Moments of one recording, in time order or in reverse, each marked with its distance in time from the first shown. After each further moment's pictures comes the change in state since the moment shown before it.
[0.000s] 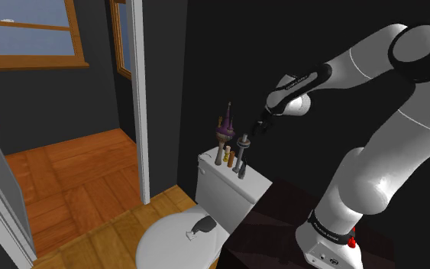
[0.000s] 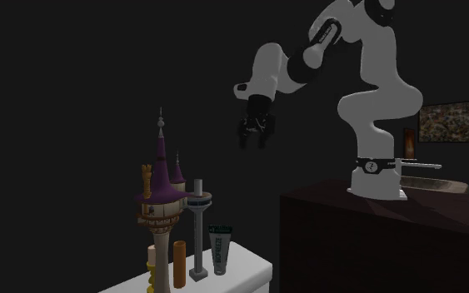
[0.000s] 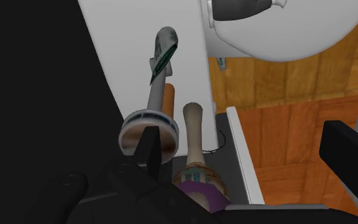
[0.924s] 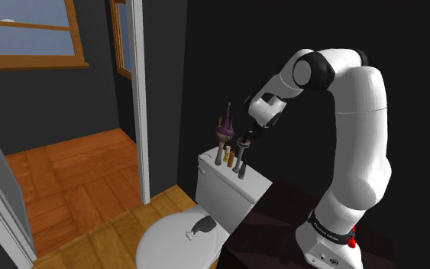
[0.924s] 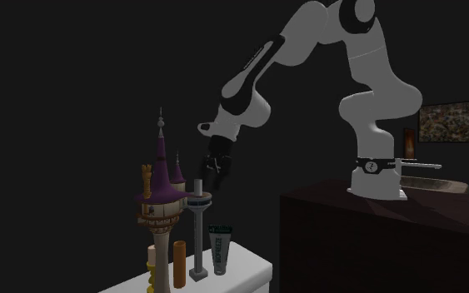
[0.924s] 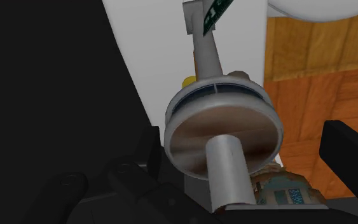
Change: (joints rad) arm -0.199 0.660 0.191 0.441 1.035 0.088 -0.874
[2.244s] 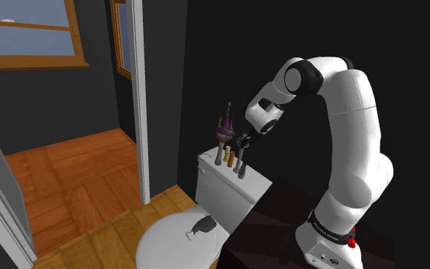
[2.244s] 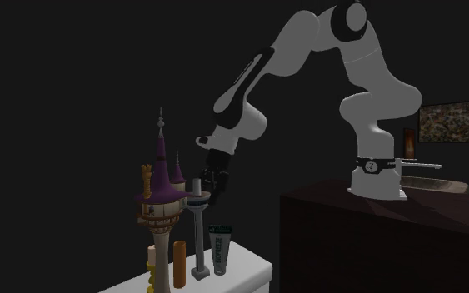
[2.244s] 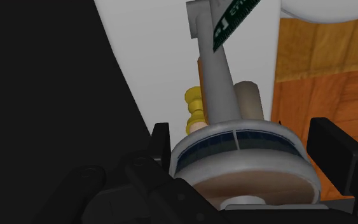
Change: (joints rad) arm -0.077 0.113 0.087 0.072 0.136 0.035 -0.126
